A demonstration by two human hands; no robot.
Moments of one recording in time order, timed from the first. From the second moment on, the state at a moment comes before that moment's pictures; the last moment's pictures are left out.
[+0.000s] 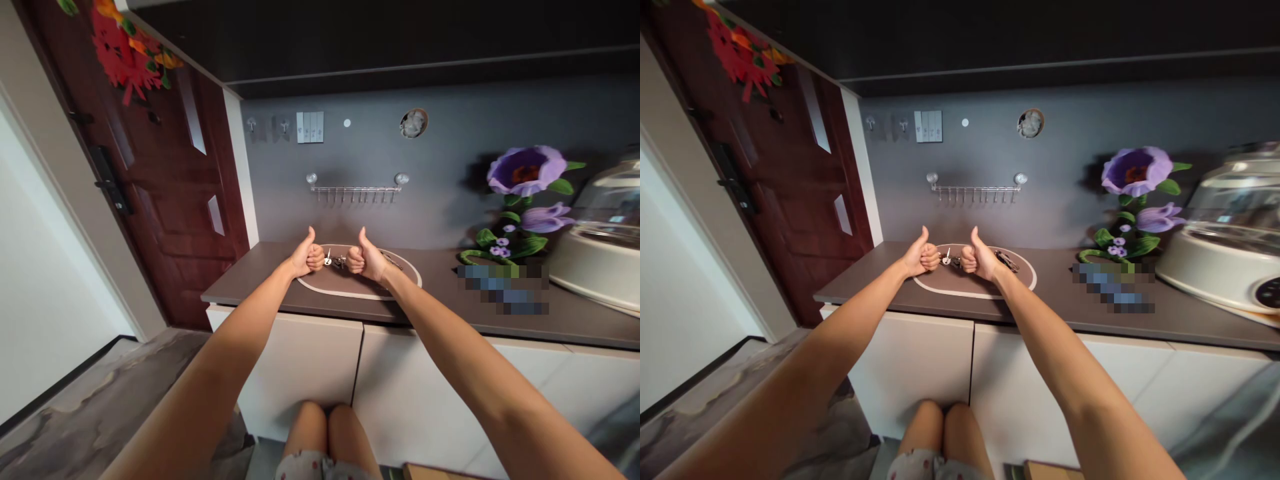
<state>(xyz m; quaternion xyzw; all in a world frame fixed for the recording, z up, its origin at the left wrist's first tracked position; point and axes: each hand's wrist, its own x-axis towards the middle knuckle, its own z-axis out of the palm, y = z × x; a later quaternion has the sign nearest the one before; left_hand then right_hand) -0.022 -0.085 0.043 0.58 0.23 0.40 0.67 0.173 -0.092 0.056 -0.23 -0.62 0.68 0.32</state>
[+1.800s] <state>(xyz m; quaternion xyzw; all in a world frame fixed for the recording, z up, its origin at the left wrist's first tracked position) -0.086 0.022 0.013 0.85 0.45 0.26 0.05 0.100 -0.004 0.017 -0.45 -0.81 0.09 0.36</state>
